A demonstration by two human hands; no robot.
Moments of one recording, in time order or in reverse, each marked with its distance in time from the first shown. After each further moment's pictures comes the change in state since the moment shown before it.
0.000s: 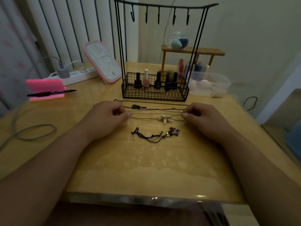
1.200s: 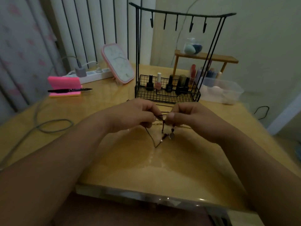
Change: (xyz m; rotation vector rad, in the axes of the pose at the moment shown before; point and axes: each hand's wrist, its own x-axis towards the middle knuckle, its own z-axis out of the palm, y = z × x) left_hand 0.008 0.050 -0.010 -0.356 -0.419 -0.052; right_hand -0.001 -0.073 0.022 0.139 -0.349 -0.128
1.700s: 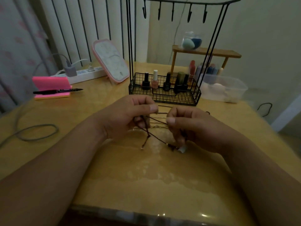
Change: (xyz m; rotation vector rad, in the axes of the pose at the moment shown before) left_hand 0.022 -0.015 0.006 -0.517 -0.008 0.101; right_hand 0.005 0.022 -0.003 0.413 -0.195 0.069
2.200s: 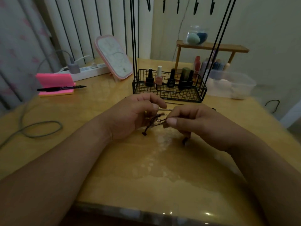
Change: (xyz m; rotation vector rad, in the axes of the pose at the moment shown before) left_hand -0.002 -0.011 0.003 -0.071 0.027 0.001; right_hand -0.004 -0.006 0.009 -0.271 0.060 -0.084
